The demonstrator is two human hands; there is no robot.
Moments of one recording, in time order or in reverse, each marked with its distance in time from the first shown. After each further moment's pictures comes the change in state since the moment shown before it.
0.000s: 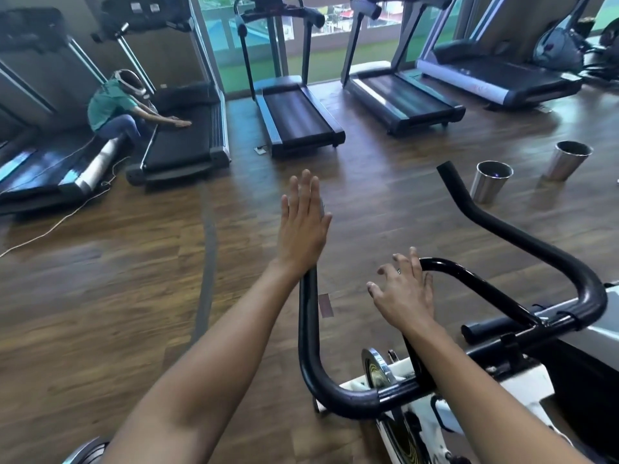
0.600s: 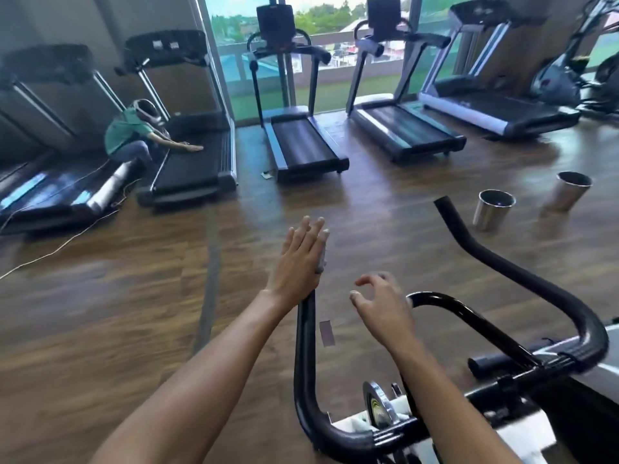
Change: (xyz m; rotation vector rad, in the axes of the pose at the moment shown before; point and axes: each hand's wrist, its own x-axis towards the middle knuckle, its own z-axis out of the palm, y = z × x) left_hand -0.005 -0.014 -0.006 0.105 0.045 0.244; right_hand 0.003 -0.041 -0.032 0.332 0.066 -0.042
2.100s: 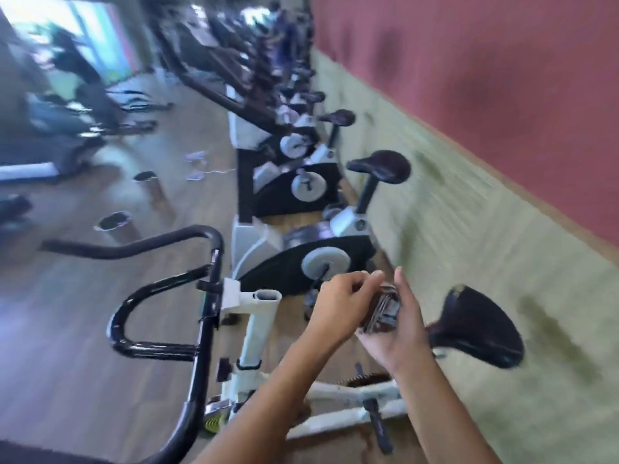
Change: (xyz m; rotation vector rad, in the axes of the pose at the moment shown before) left_hand -0.194 0.332 -0.143 -1.195 -0.906 0.767; right_hand -0.371 0.038 -0.075 1.823 1.407 0.297
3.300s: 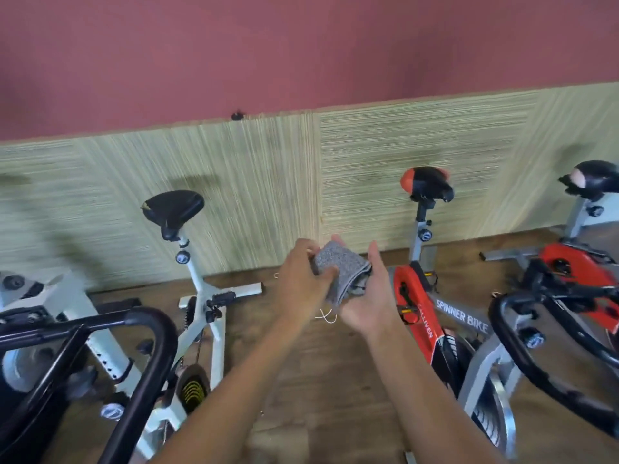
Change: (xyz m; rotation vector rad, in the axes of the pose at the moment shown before) left_hand -0.336 -0.112 -0.171 0.018 -1.150 0.695; right_hand -0.334 0.423 0.029 0.667 0.496 -1.184
